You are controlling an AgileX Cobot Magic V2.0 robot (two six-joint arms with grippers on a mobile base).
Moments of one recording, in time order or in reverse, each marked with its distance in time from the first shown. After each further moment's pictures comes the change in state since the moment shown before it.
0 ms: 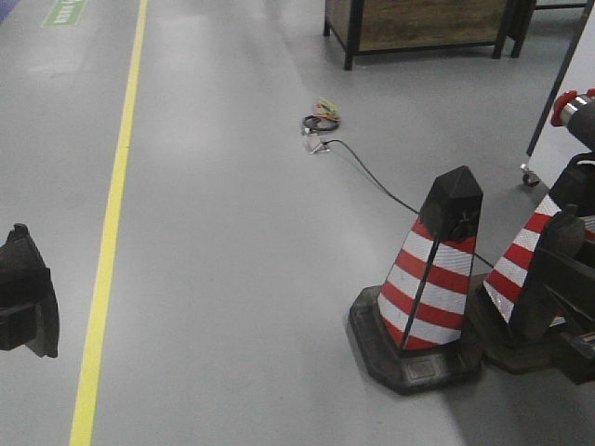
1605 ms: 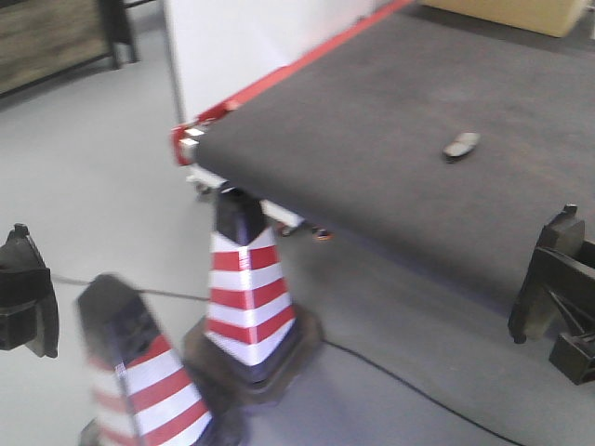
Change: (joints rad) left arm 0.000 0.000 0.000 0.000 0.000 0.000; right arm 0.000 0.000 0.000 0.000 0.000 0.000
